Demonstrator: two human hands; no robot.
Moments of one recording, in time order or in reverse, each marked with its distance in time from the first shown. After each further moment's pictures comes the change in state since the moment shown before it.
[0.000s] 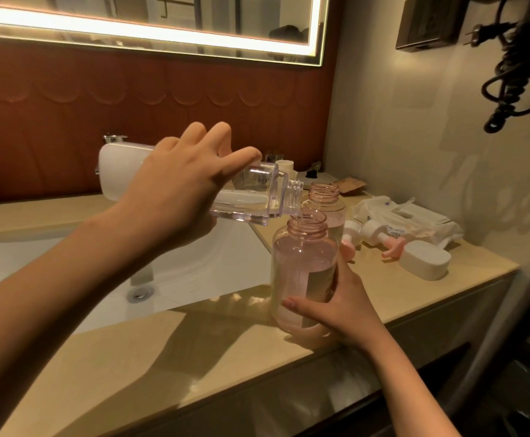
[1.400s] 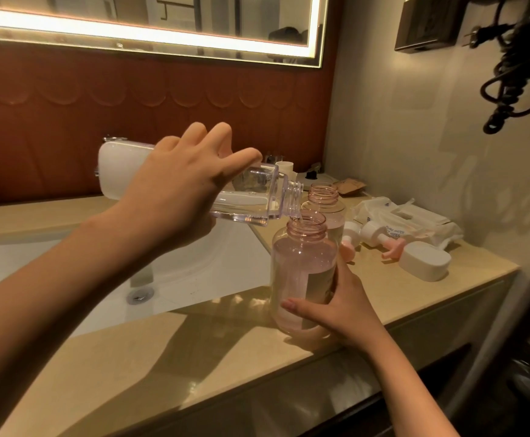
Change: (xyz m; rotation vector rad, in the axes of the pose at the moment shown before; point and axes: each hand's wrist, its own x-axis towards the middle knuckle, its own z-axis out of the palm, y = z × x) left_hand 0.001 0.000 -0.001 0.017 0.028 0.018; right_hand -0.001 -0.003 -0.001 -0.001 -0.001 0.014
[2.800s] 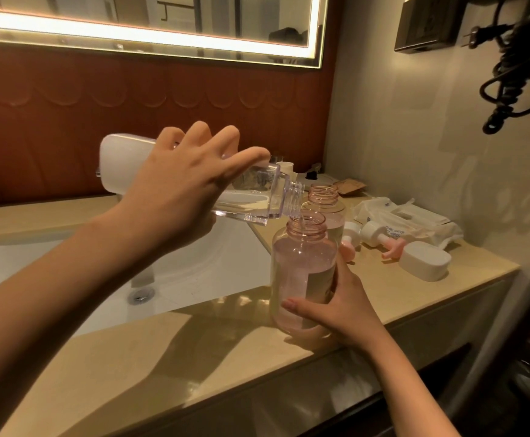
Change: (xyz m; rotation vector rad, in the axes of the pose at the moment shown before) left_hand 0.000 -0.001 0.001 0.064 0.076 0.048; right_hand 0.000 0.002 0.000 -0.006 0.002 0.005
